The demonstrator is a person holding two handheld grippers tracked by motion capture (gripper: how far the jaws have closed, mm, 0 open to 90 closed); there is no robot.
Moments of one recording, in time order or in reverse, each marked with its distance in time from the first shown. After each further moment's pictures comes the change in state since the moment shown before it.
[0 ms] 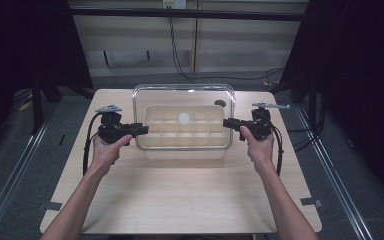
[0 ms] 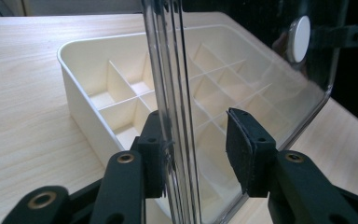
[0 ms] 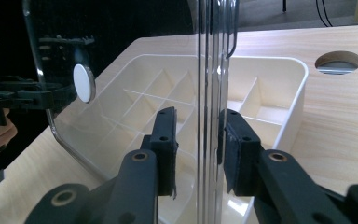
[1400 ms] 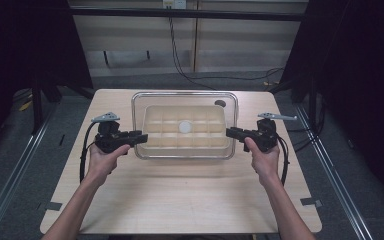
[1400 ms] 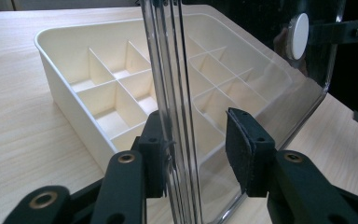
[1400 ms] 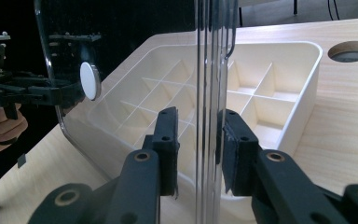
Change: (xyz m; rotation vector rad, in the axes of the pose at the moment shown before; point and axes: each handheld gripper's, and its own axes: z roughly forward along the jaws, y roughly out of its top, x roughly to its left) left arm -0.023 -0.014 -0.016 0.017 -0.009 0.042; right arm 0.013 -0.024 -0.026 -0.017 0.039 -0.011
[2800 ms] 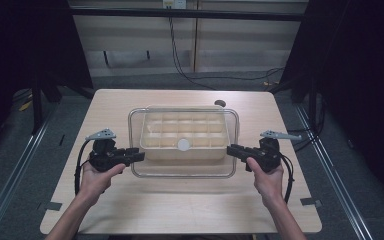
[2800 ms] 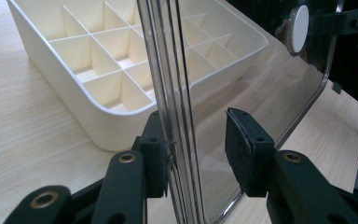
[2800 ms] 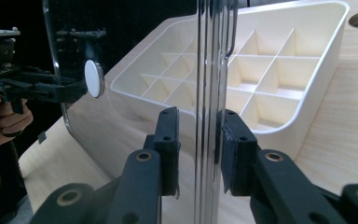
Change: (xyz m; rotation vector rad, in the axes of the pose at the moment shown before) left arm -0.026 -0.035 -0.023 0.053 -0.021 0.004; right arm 0.026 -0.039 -0.025 0.016 0.021 0.002
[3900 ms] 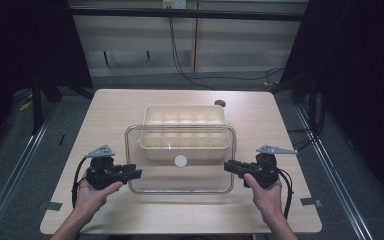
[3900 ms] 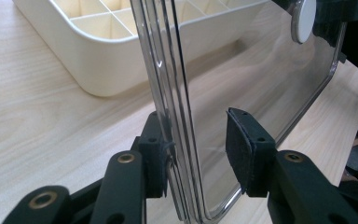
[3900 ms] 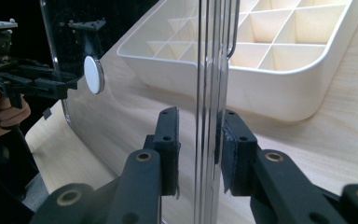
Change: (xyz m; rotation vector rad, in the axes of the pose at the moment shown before) left arm -0.014 -0.037 -0.008 0.065 0.008 -0.018; right arm 0.014 -0.034 -0.004 0.060 0.003 0.014
